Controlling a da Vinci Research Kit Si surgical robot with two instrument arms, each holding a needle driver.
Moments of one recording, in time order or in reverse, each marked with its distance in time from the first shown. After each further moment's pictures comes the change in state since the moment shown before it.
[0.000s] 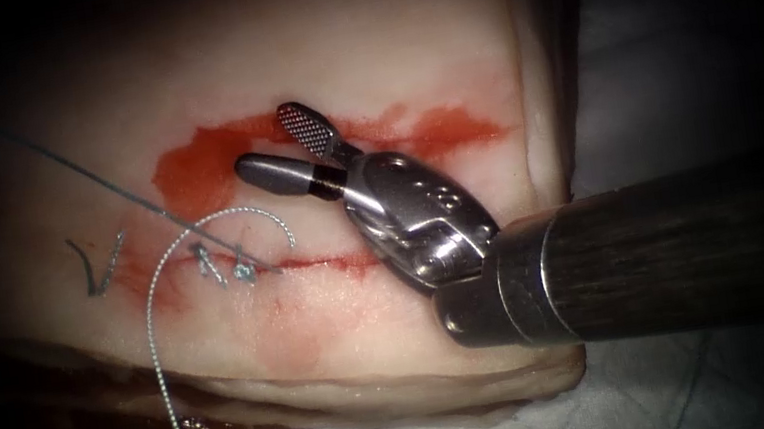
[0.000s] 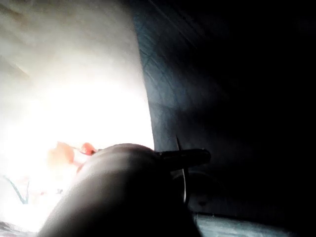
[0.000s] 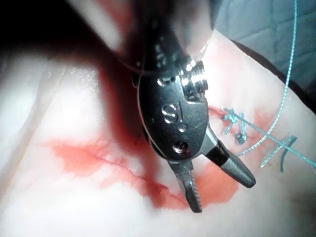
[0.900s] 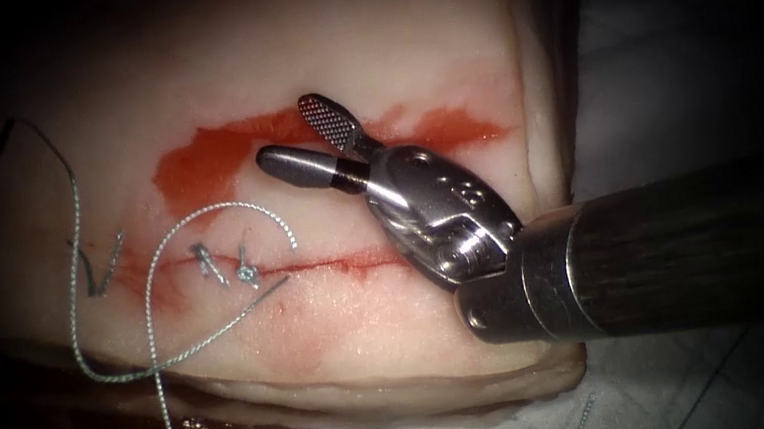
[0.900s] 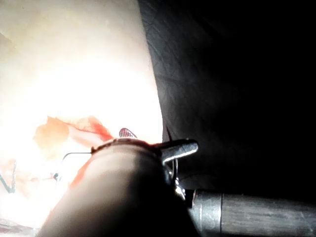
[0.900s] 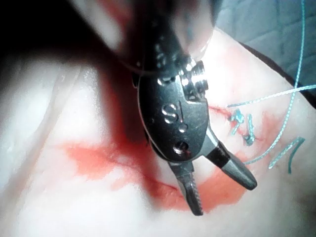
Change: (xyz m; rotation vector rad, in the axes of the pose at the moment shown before) right arm -0.001 -0.001 -0.001 -0.024 0.007 0.002; left arm 0.007 0.017 0.001 -0.337 0.071 -0.033
